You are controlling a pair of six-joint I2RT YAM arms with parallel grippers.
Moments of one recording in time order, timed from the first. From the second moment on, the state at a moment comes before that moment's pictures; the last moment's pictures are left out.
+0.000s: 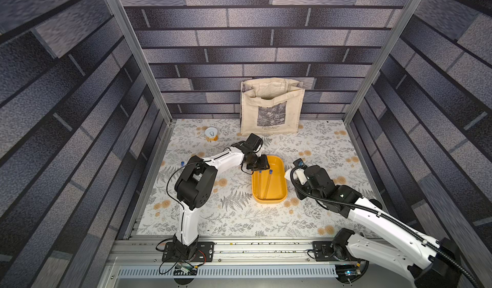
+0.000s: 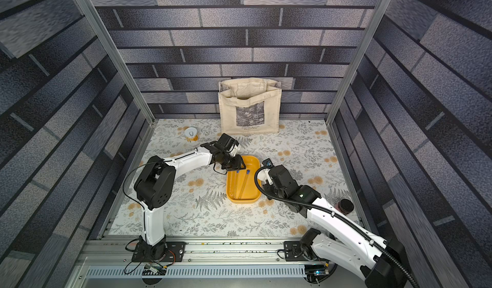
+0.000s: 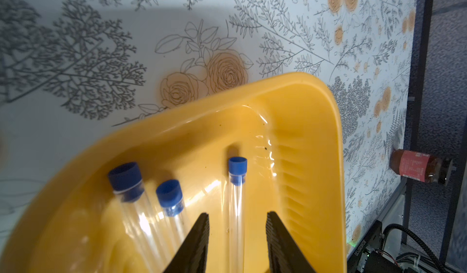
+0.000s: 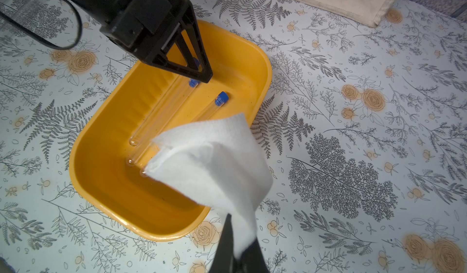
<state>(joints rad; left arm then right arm) -0.59 1.94 1.42 -0.49 0.41 -0.51 0.73 0.95 0.70 -0.55 0.16 0.13</state>
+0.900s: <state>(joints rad) 0.09 1.71 1.30 -0.81 0.13 -0.35 0.73 1.10 0.72 -0.42 -0.06 0.10</state>
